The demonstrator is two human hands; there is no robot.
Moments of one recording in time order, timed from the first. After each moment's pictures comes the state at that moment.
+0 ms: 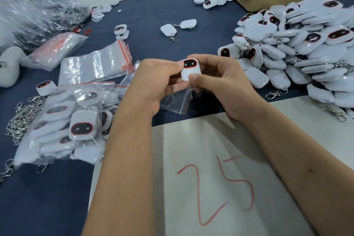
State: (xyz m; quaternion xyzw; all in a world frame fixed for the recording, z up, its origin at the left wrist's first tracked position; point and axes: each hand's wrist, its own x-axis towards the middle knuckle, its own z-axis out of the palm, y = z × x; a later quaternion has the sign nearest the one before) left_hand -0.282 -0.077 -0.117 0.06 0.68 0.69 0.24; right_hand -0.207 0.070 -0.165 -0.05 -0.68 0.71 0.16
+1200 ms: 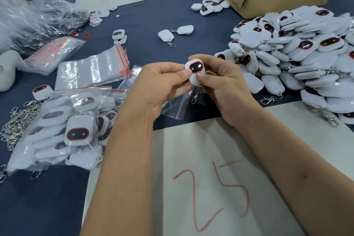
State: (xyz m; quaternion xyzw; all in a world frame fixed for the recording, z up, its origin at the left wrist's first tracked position) left_hand -0.285 -0.072 -0.127 0.13 0.64 0.70 0.27; right_hand -0.208 0.069 -0.162 -0.09 -0.63 0.75 0.18
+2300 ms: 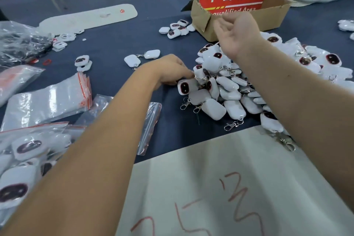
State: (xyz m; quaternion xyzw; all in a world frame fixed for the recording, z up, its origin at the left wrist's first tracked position) left_hand -0.362 0.075 -0.108 0.30 0.85 0.32 0.29; right_hand -0.282 0.243 -0.074 -0.21 -0.33 0.86 0.33
